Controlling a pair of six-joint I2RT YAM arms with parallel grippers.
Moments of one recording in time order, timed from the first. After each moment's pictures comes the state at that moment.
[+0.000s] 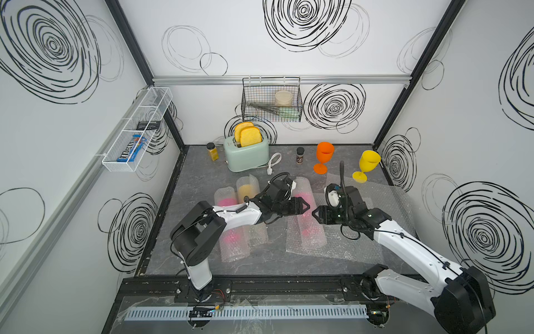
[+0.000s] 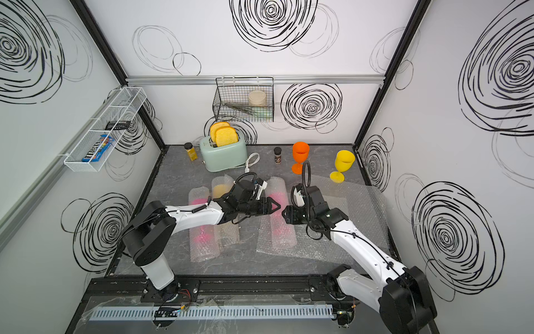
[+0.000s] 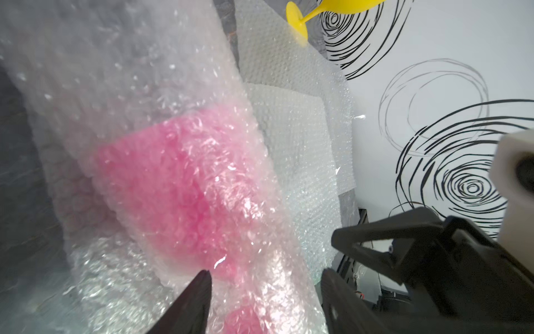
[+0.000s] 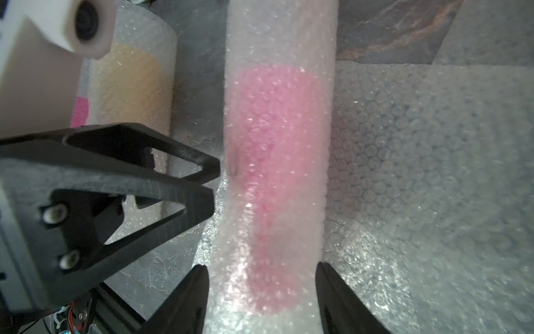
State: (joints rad) left arm -0.75 1.77 1.02 0.15 0.42 -0.84; right arm 0.49 1.06 0.70 -0.49 -0.22 0.44
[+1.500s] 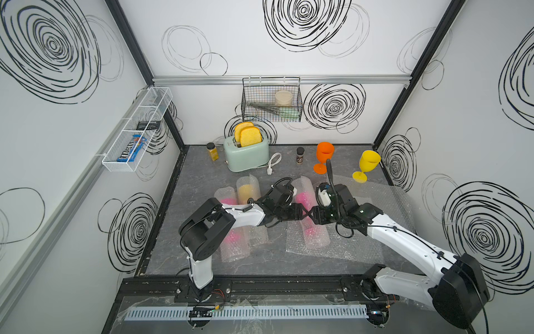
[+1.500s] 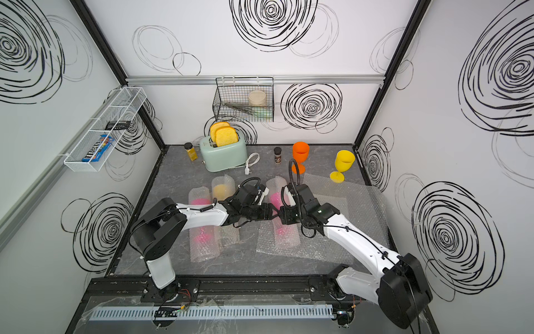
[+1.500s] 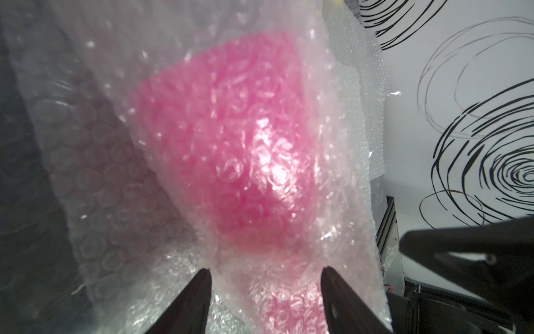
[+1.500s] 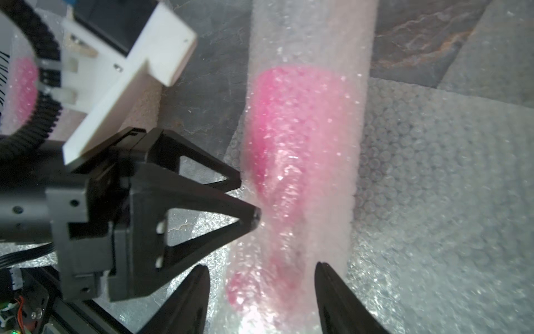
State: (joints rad) left arm -0.77 1.84 0.99 0.15 0.42 -0.79; right arm 0.62 1.18 0.80 -0.55 -0.06 0.38
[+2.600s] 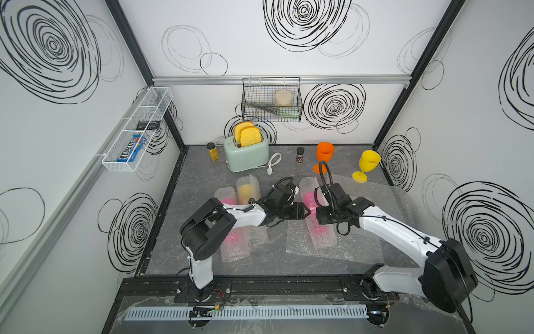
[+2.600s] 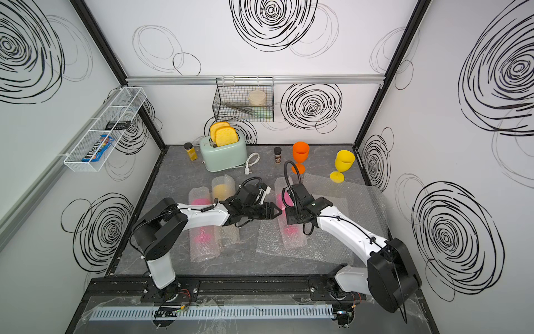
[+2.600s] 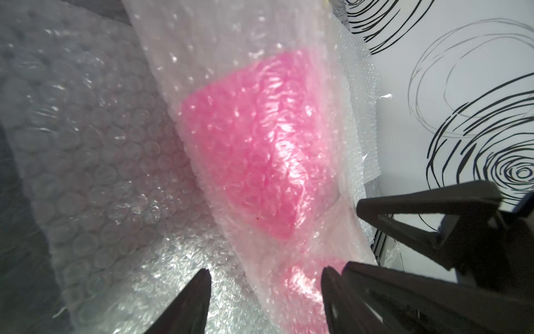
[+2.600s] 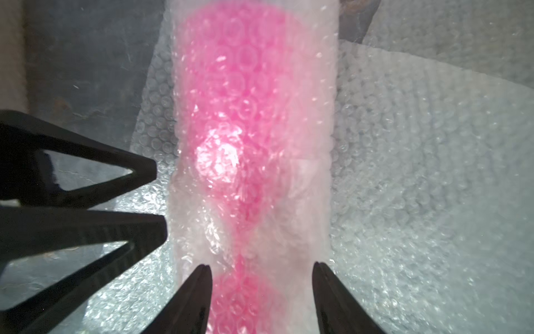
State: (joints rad) left arm -0.78 1.85 0.99 0.18 0.41 -0.79; right arm 0.54 1.25 0.83 -0.67 0.05 0.40
